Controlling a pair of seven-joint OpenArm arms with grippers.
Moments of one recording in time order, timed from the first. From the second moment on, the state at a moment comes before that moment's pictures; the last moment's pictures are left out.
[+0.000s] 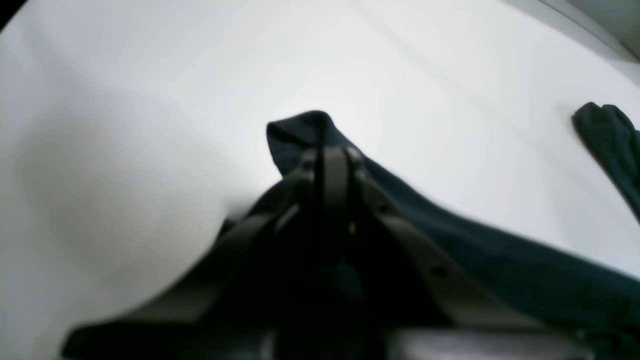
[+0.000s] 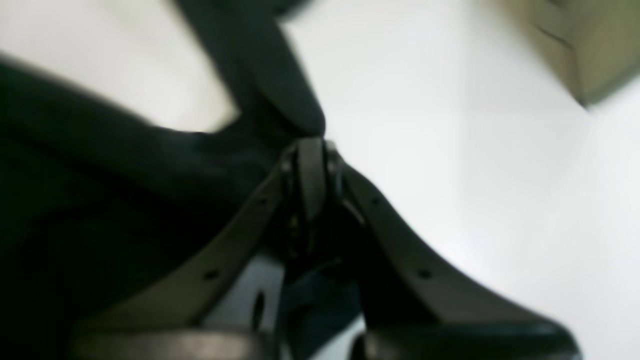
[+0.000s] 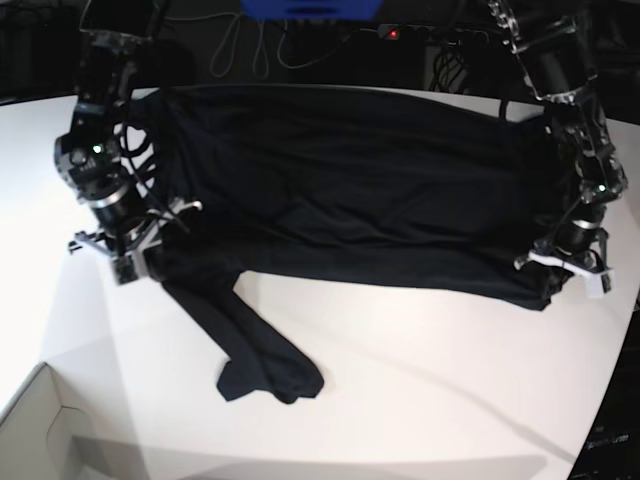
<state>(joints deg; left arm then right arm) -3.8 -13.9 -26.8 74.7 -25.5 -22.0 24.2 -7.8 2.7 16.9 104.6 -4.5 33.7 -28.9</state>
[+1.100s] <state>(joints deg) 13.9 -13.1 -36.2 88.7 -30.8 -22.0 24.7 -24.5 5.2 23.0 106.6 -4.6 40.1 -14.7</state>
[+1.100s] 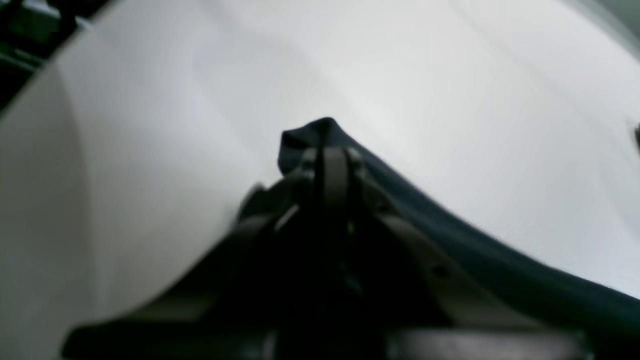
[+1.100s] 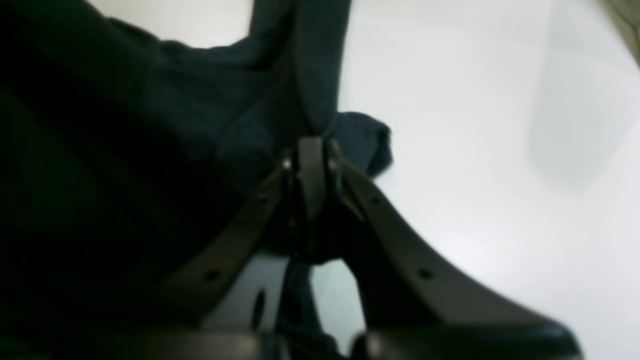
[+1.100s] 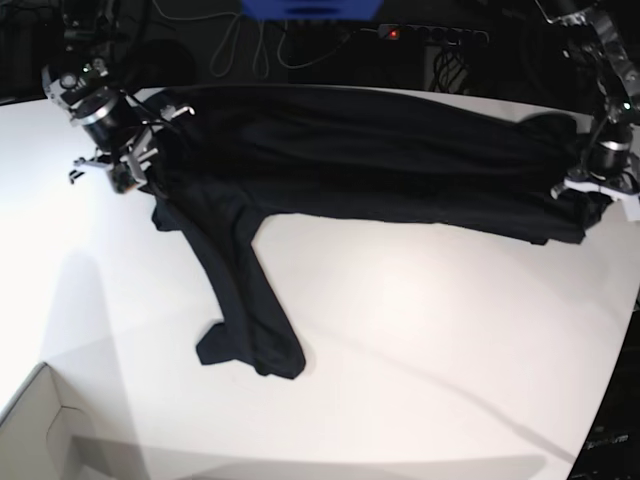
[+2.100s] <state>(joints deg) 17.7 -11.9 -36.6 83.0 -30.5 -22.0 23.7 -31.2 3.2 26.2 106.9 -4.5 40.1 -14.0</state>
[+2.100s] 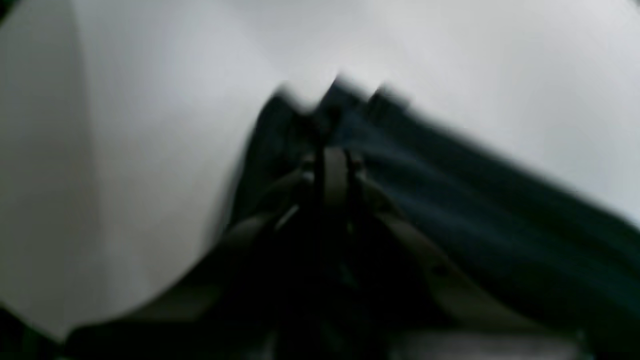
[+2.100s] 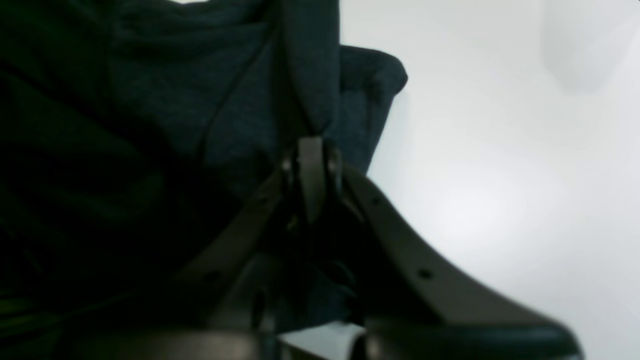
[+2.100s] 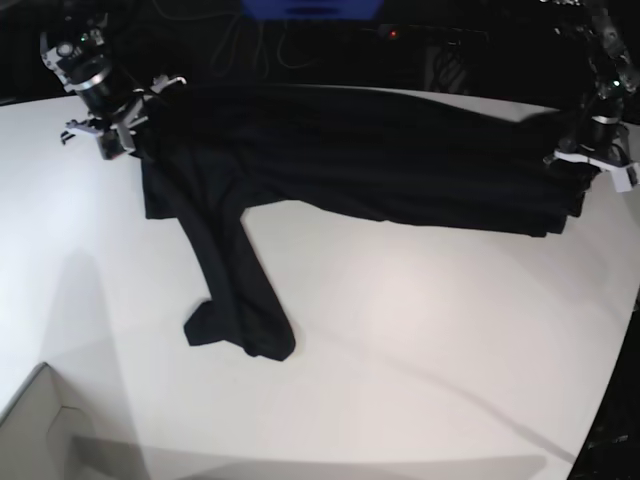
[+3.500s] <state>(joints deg) 15.8 -12.0 -36.5 77.6 -31.4 -22.2 23.3 -15.0 -2.9 23.2 109.6 -12.0 40.1 -20.0</state>
